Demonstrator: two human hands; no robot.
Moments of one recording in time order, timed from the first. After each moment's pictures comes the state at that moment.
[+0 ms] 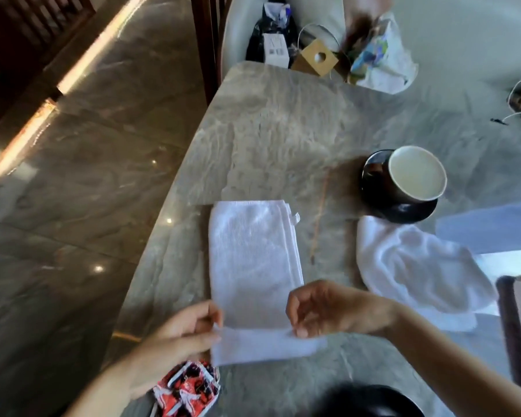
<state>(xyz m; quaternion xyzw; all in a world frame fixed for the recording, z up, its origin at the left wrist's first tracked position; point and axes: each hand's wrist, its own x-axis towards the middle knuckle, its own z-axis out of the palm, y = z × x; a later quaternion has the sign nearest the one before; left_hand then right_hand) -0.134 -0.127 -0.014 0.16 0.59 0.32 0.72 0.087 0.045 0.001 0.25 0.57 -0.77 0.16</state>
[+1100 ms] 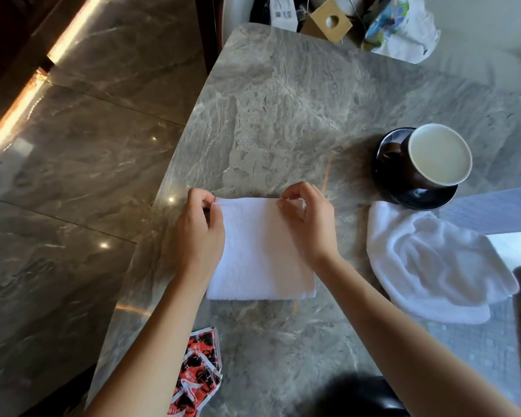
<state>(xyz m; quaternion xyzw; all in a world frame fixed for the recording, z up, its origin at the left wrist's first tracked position) -0.132 -0.014 -0.063 0.31 0.83 0.41 0.21 0.015 0.079 -0.068 0.52 0.73 -0.38 -0.23</state>
